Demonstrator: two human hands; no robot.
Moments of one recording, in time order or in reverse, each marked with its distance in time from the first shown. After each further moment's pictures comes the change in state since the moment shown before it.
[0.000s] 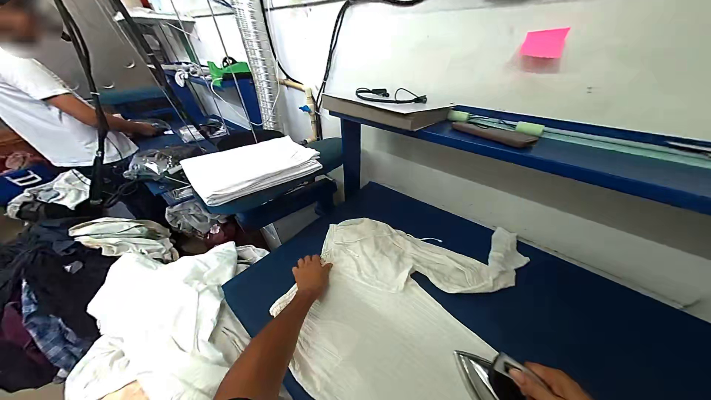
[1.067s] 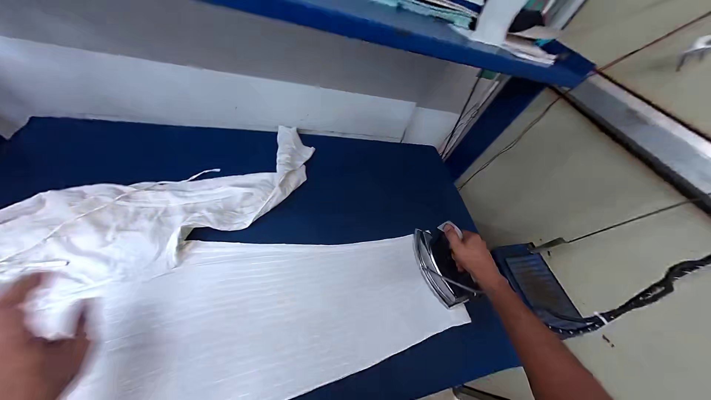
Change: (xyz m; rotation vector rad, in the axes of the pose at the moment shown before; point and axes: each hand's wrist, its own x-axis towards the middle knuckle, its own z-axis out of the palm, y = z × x) left_hand -0.182 0.126 -0.060 -0.267 -0.112 0.900; right_hand -0.198 0.138 -0.045 0.002 0.911 0.783
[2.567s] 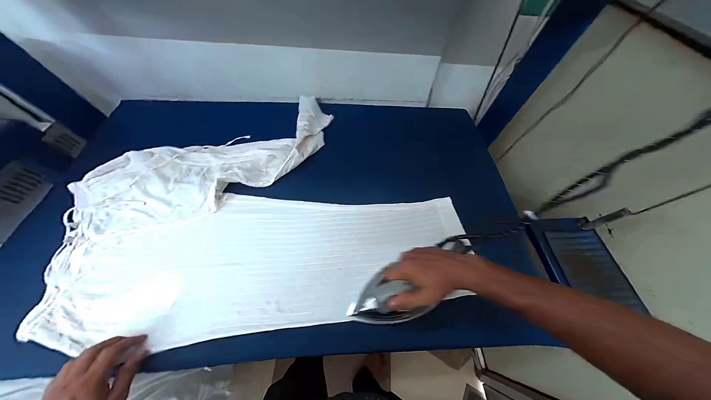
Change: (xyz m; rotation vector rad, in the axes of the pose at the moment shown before) left_hand -0.205 -0.114 0.005 0.253 -0.215 -0.043; right_hand -0.097 -0.055 0.032 -0.387 -0.880 -1.267
